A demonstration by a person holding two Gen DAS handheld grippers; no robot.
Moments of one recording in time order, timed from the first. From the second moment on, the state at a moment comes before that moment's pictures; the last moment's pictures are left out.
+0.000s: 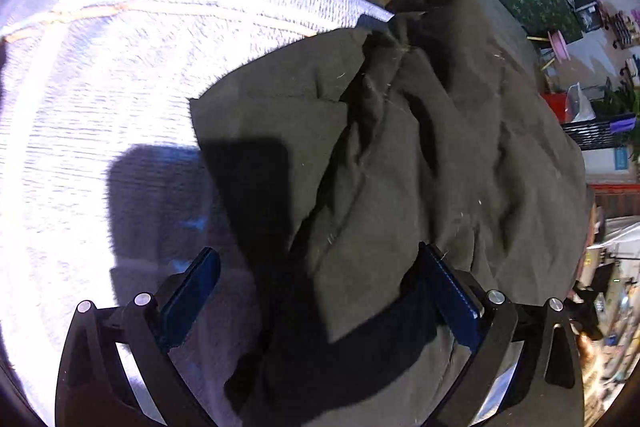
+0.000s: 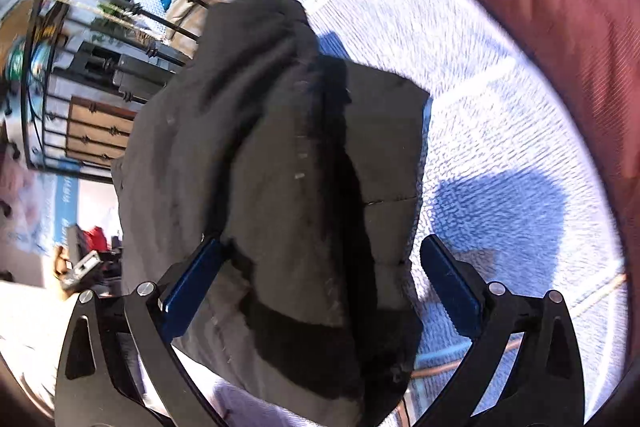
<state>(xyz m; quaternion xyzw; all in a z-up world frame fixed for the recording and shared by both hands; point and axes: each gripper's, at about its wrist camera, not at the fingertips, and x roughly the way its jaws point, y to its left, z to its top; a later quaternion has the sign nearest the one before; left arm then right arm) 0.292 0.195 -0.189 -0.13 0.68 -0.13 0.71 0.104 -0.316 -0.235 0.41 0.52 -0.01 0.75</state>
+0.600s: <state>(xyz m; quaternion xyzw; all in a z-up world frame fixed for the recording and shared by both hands) 0.295 0.144 -0.182 -0.10 0.65 -0.11 0.74 0.114 -0.302 -0.247 0.43 0.52 -0.01 0.74</state>
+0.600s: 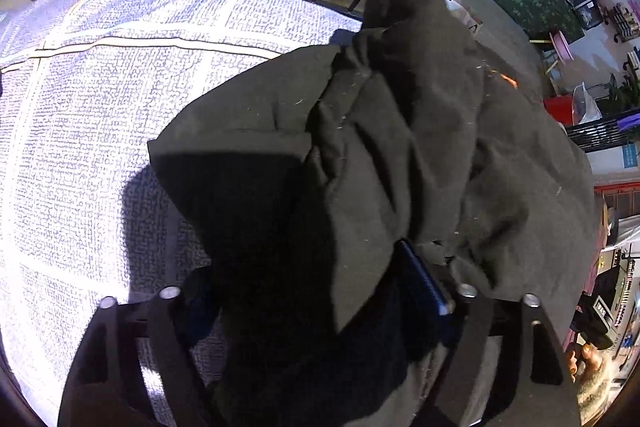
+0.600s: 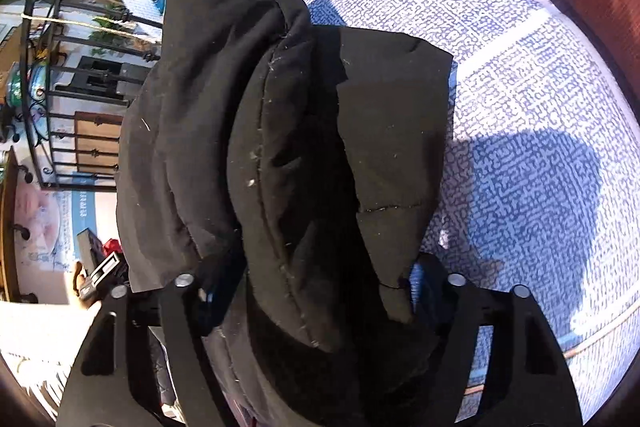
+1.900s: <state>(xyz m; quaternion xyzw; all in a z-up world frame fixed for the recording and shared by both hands) 0.092 0.221 0.046 -0.19 0.48 -0.15 0.84 0.057 -0.118 0.009 0.17 0.47 0.14 0.85</state>
